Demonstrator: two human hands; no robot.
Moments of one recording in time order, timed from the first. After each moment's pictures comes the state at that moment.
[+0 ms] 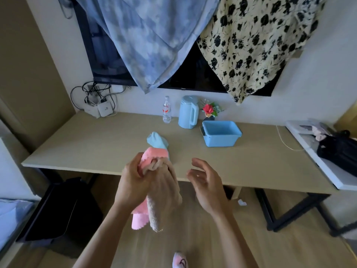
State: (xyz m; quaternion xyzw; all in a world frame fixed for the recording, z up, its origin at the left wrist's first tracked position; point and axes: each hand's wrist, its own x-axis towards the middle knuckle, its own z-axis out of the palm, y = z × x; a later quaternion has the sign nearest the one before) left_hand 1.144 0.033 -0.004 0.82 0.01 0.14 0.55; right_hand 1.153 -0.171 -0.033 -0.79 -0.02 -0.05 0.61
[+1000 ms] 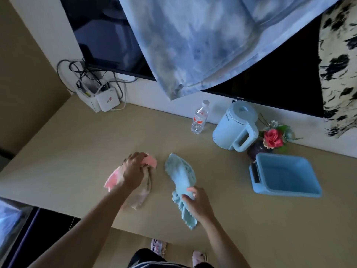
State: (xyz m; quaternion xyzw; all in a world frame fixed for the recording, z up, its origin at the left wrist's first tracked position) left_hand 1.615 0.221 -0.210 0.95 0.10 0.03 0.31; right_hand 1.572 -0.041 -0.223 -0.88 0.08 0.25 0.40
